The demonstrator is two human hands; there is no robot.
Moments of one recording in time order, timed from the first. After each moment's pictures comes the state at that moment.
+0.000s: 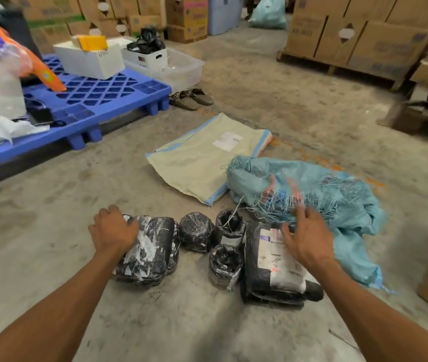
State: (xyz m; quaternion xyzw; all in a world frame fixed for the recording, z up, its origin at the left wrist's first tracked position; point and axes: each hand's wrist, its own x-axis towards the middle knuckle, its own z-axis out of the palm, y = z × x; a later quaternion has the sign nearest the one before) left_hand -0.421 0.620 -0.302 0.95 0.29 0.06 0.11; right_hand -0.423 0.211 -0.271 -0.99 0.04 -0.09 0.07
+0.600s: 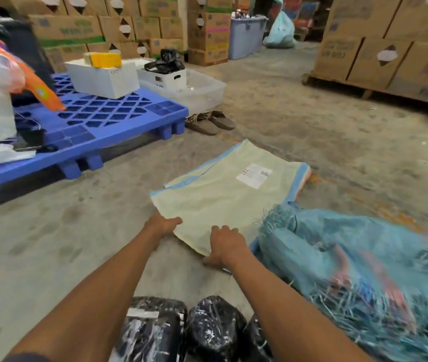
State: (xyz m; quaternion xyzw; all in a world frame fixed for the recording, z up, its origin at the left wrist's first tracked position) left_hand -0.156 0.623 -0.359 0.82 0.32 -0.15 0.44; right_hand -0.167 0.445 -0.368 -0.97 -0.14 0.18 0.02
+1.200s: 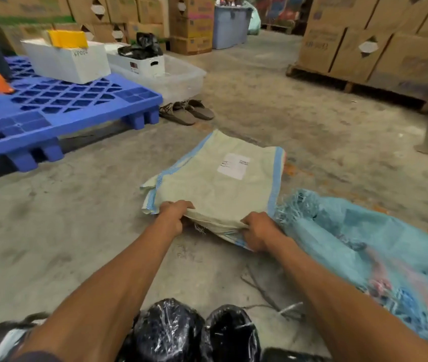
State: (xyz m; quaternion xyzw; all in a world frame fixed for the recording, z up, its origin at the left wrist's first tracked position) left_hand -0.088 0.509 -0.397 0.55 0.34 -0.06 0.76; right_hand -0.117 0.294 -0.362 -0.98 -0.08 0.18 0.10
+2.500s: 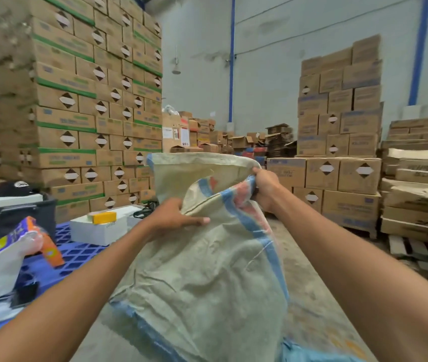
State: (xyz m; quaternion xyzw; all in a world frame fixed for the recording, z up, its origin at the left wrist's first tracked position) left_hand -0.228 0.516 0.090 0.90 -0.09 0.12 0.41; right_hand -0.178 0.288 0.145 -0.61 0.00 -0.08 0.79
